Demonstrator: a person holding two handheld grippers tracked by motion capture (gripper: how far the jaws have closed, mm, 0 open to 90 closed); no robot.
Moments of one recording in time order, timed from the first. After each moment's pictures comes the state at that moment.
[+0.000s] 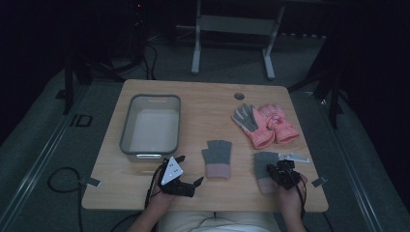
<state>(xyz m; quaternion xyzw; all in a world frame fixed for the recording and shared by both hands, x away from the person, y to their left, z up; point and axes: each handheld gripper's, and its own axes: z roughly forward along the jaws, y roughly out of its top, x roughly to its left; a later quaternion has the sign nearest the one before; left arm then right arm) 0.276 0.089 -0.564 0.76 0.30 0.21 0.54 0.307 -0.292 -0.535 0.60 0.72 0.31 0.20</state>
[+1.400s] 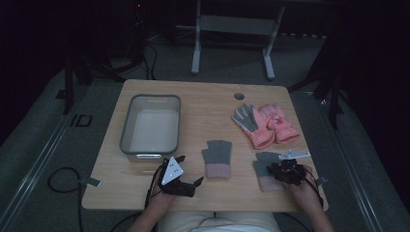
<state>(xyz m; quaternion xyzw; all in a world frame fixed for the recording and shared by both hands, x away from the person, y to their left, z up) 0.276 0.088 -0.564 0.76 0.30 0.22 0.54 0.329 -0.324 -0.541 0.44 0.83 0.30 0.17</state>
